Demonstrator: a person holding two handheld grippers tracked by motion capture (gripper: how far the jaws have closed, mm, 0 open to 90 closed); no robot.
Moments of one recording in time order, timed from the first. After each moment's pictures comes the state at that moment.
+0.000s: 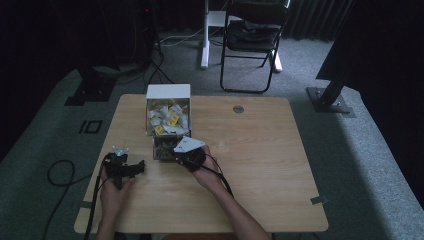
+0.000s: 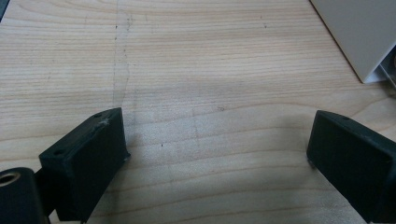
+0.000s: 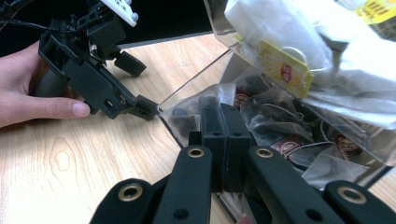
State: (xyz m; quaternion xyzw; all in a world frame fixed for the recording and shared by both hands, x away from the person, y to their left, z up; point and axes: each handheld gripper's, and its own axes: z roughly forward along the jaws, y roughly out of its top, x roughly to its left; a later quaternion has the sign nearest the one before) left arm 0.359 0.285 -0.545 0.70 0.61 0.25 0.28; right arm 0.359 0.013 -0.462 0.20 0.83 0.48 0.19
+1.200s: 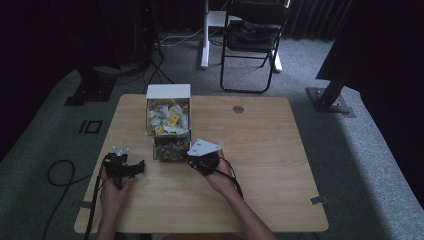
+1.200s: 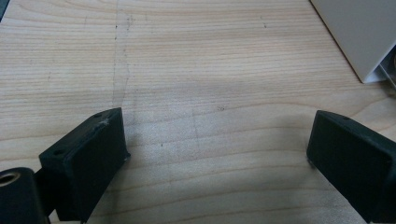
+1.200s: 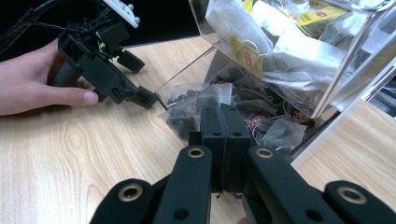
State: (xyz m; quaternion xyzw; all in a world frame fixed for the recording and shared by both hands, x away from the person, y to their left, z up) left arm 0.359 0.285 -0.545 0.70 0.61 0.25 0.28; right arm 0.339 -0.025 -0.447 0.20 0.82 0.49 0.20
